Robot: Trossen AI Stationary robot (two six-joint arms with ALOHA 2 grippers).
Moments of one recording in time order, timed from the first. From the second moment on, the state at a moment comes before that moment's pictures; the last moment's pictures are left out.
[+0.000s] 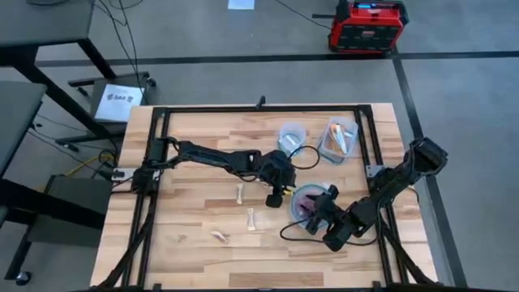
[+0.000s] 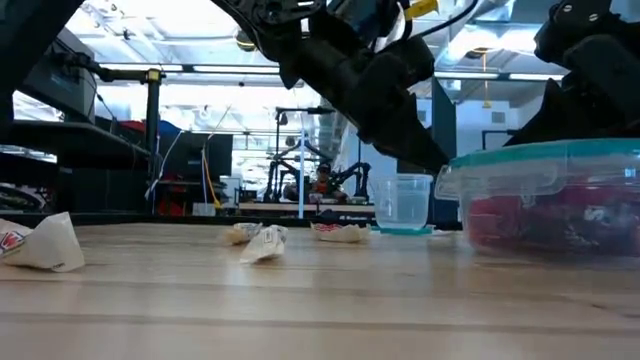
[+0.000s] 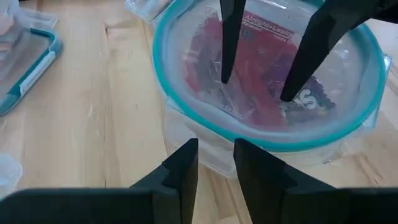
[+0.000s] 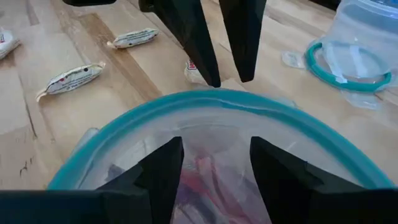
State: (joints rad) left arm 0.02 2.08 1.48 0.02 0.20 0.21; right arm 0.71 1.62 0.68 -0.29 0.98 1.12
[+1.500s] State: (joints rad) left arm 0.00 2.09 1.48 -0.04 0.25 0.38; right arm 0.71 1.62 0.68 -0.24 0.98 1.06
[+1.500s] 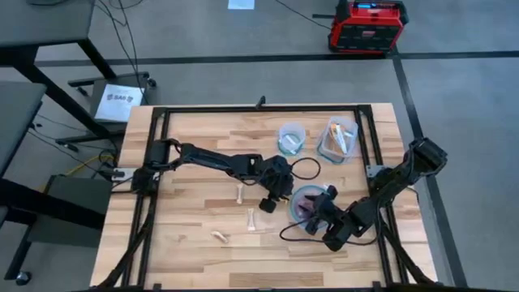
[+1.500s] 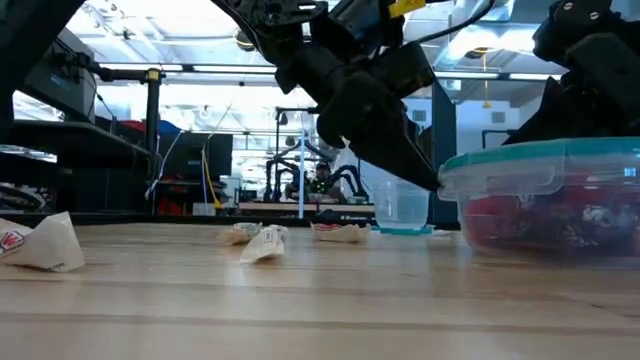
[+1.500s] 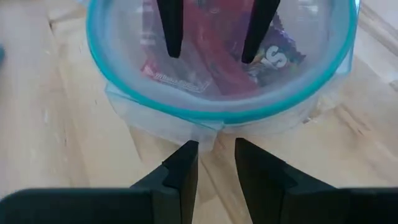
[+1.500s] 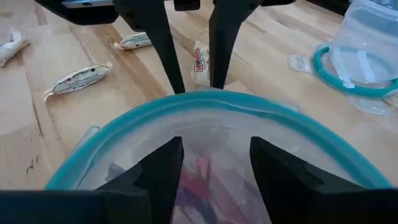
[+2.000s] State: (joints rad) left arm -0.05 2.10 1.48 -0.01 0.29 0.36; right arm 0.67 1.62 0.68 -0.16 0.95 0.96
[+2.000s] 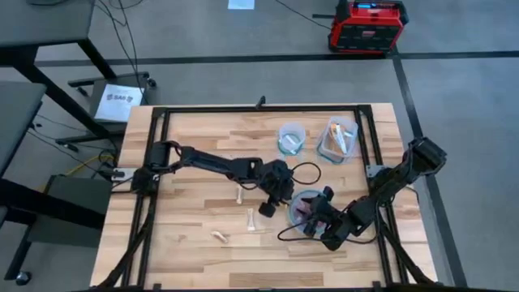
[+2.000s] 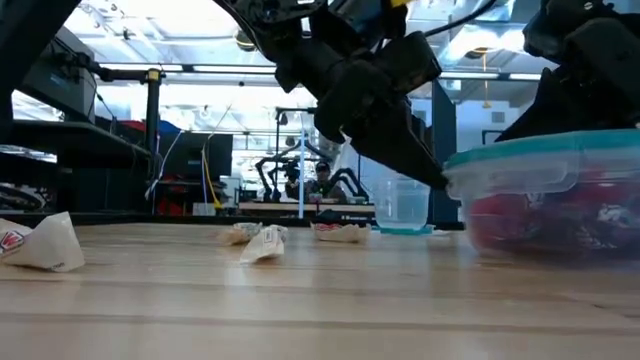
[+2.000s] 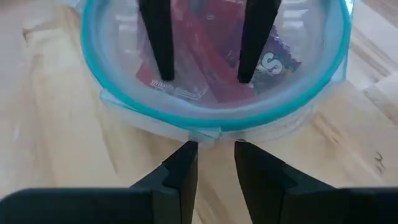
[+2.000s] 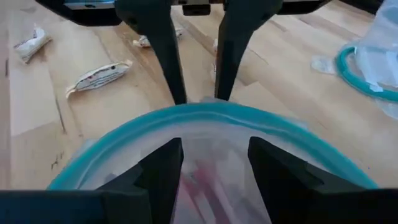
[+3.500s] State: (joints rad) left arm -0.16 1.99 1.63 -0.36 -0.04 0.29; right arm 0.73 1.25 0.75 -0.53 0.81 1.02
